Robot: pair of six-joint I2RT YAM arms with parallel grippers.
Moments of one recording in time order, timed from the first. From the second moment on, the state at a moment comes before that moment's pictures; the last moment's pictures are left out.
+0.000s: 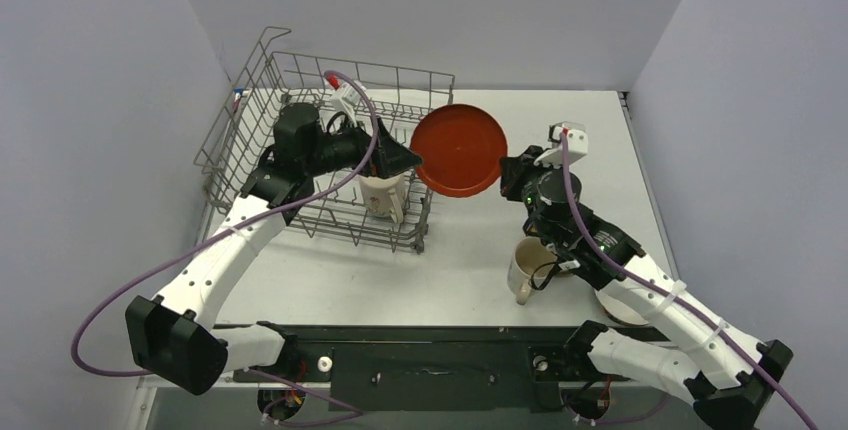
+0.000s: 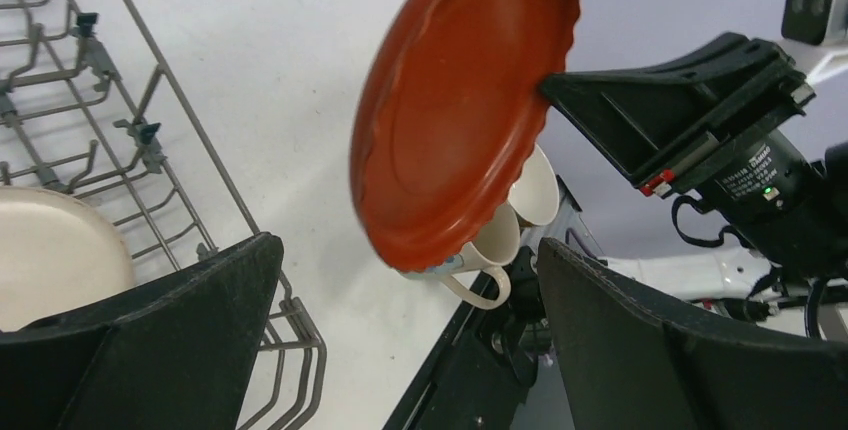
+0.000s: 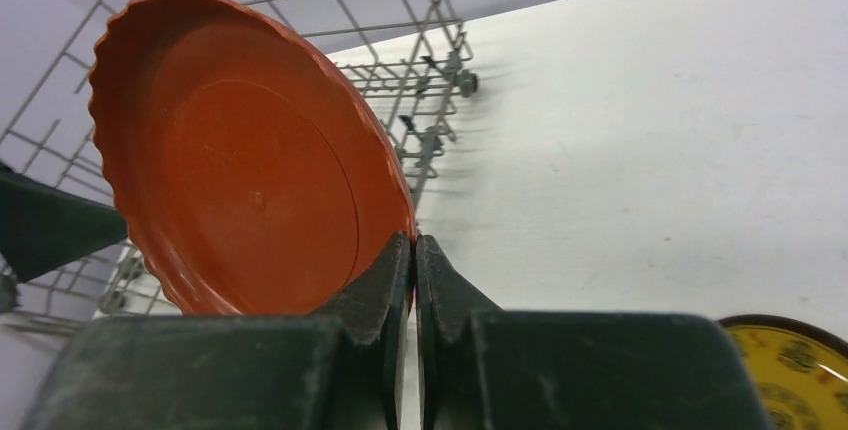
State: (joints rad) left arm -0.42 1.26 1.20 -0.18 0.60 -0.60; right arm 0.74 0.91 0.96 -0.25 0.57 0.49
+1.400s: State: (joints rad) left arm -0.28 1.27 1.01 0.14 0.82 -0.83; right arm 0.68 1.07 0.94 0.06 -0.03 0.75
